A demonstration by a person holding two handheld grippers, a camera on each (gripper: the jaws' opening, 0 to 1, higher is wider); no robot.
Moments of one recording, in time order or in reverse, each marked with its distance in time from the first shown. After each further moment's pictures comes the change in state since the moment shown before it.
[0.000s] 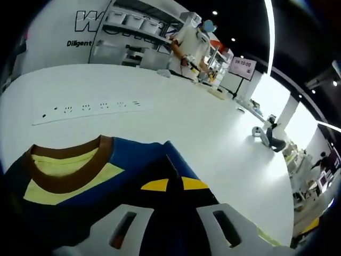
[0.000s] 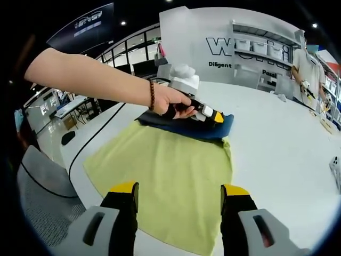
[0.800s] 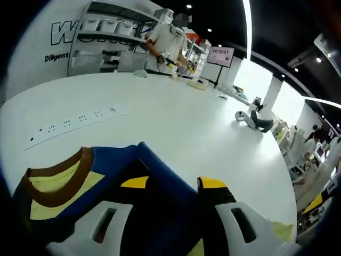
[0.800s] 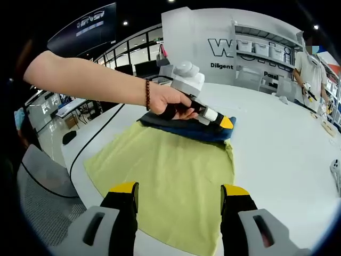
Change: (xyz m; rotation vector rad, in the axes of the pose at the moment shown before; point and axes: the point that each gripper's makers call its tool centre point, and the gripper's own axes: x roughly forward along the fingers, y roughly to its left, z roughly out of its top) left arm -0.011 -0.035 -0.003 0.240 0.029 -0.126; right arm 0.001 0.004 0.004 -0.015 -0.008 0.009
